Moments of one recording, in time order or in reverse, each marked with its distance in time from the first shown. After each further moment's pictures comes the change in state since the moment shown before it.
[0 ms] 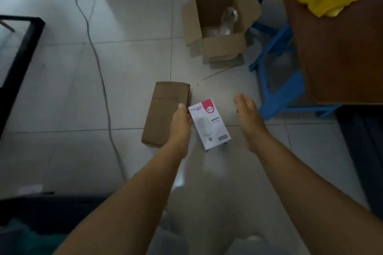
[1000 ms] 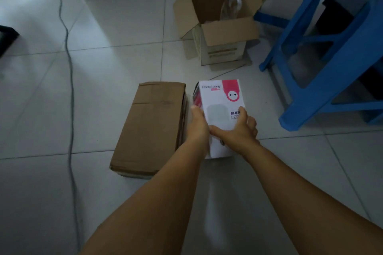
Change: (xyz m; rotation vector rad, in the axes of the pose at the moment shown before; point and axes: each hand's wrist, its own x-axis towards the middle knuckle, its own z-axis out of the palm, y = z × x) left_hand 0.189 -0.101 0.056 0.047 -0.124 0.115; right_hand 0.197 0.182 0.104 -0.427 0.116 -0.125
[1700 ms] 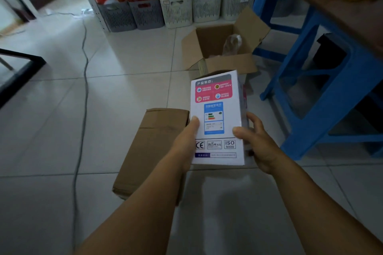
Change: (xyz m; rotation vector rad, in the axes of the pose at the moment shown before) left_hand 0.005 0.025 -0.031 -0.039 -0.137 0.108; right_hand 0.006 -0.011 -0.073 0.656 -0.275 -0.196
